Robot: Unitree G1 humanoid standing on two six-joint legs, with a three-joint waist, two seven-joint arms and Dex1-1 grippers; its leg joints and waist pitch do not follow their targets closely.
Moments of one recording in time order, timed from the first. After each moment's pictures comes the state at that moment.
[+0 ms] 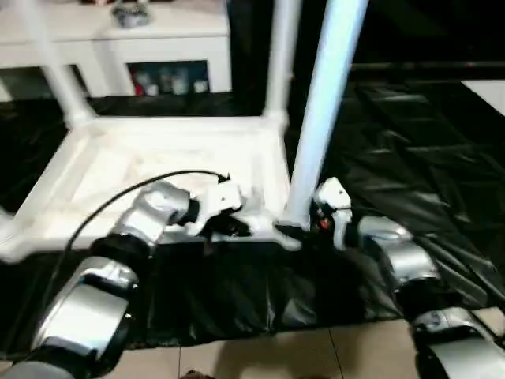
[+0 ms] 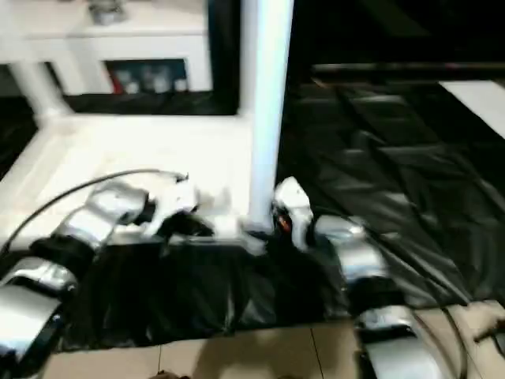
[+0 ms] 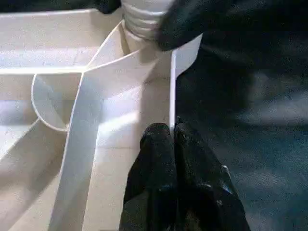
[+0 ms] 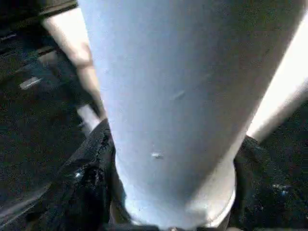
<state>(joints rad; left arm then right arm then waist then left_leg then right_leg) -0.80 0.27 -0.27 0.93 0.17 -0.05 -1.13 -0.58 -0.18 0.07 0.79 0.07 0.00 0.78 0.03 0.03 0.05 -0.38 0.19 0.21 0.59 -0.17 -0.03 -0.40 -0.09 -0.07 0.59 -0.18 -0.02</state>
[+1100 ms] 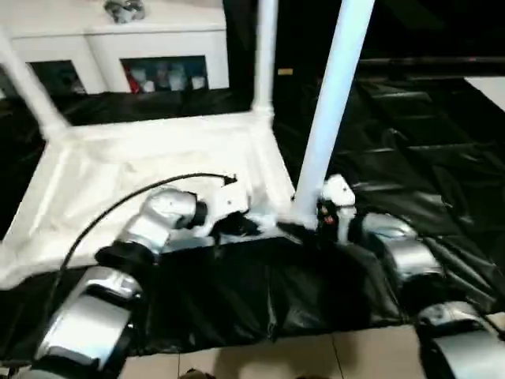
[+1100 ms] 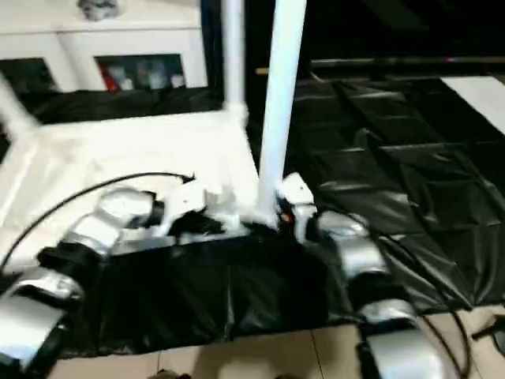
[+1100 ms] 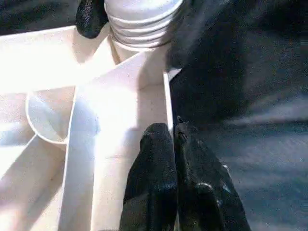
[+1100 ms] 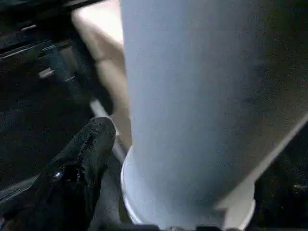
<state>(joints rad) -0.75 0.30 -0.28 0.85 0.15 -0.16 -1.26 -0.58 -0.28 0.12 0.79 0.09 -0.07 1.11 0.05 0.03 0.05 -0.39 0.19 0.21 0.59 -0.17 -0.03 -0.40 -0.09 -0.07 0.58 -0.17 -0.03</state>
